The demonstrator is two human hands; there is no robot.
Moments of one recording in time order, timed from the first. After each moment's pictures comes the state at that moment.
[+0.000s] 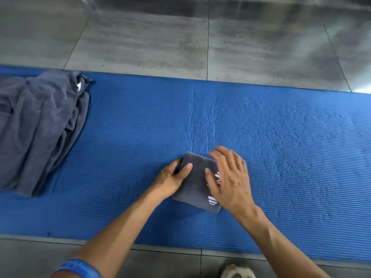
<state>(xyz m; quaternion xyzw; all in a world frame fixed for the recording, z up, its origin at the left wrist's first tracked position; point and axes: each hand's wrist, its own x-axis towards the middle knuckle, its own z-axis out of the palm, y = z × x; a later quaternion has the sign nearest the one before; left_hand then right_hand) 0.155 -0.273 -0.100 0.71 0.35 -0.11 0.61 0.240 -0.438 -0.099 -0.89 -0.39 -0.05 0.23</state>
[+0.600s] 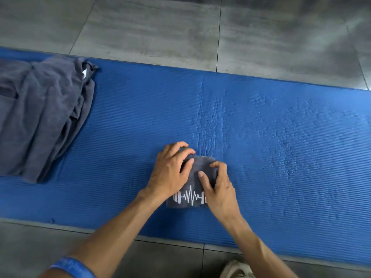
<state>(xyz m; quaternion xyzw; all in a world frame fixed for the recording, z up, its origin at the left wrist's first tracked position) 0.146 -0.261 -0.119 0.94 0.17 0.10 0.28 0.194 -0.426 -0.114 -0.87 -0.16 0.23 0.40</state>
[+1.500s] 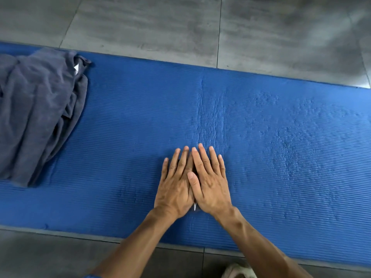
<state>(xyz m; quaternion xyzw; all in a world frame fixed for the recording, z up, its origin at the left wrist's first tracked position) 0.127 -0.300 -0.147 0.96 0.20 0.00 0.17 0.209 -0.401 -0.143 -0.90 -0.39 0.10 0.18</state>
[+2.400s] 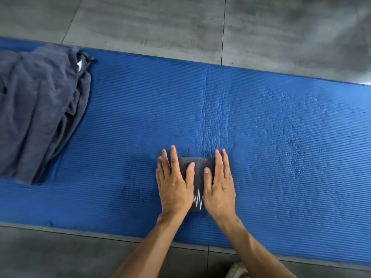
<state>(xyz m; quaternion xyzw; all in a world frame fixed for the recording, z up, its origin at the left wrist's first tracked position) 0.129 -0.306 -0.145 0.84 0.42 0.04 0.34 0.190 -0.405 -0.155 -0.92 -0.21 0.10 0.33</state>
